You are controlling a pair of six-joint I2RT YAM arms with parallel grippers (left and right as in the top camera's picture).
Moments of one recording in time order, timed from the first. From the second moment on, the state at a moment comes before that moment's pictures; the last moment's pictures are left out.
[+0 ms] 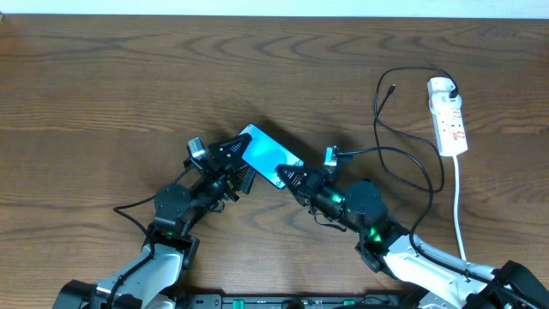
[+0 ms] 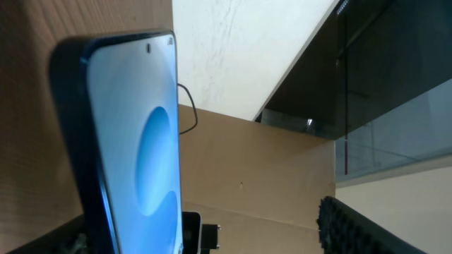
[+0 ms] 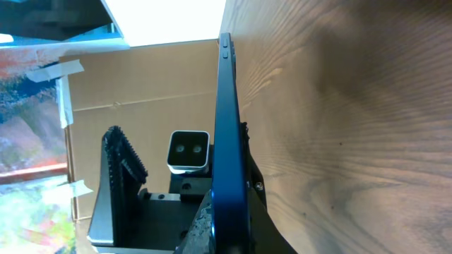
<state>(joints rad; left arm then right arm) -0.29 1.27 0.16 1.13 0.46 -1.85 0.71 1.34 0.33 0.85 -0.26 1.57</state>
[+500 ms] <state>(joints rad) -0.29 1.27 0.16 1.13 0.43 -1.81 0.74 1.35 0.33 0.87 -0.29 1.59</state>
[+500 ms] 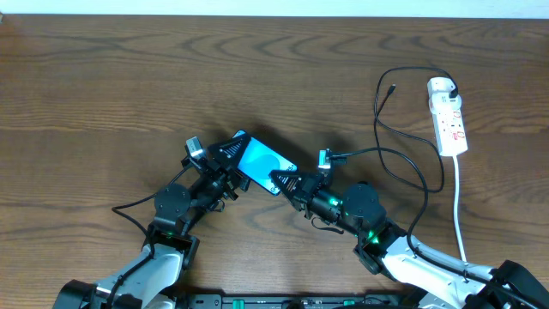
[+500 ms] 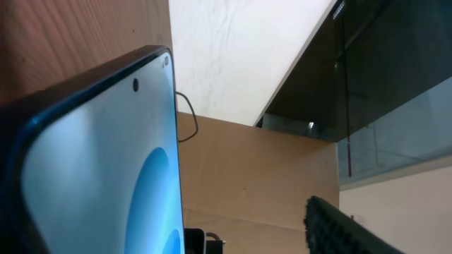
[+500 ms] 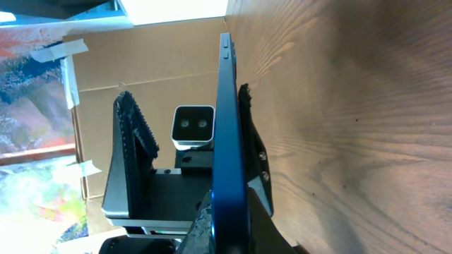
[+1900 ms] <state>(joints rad) -0.38 1.29 0.16 1.09 0.31 -1.76 0.75 1.35 0.35 0.88 -0.25 1.63</state>
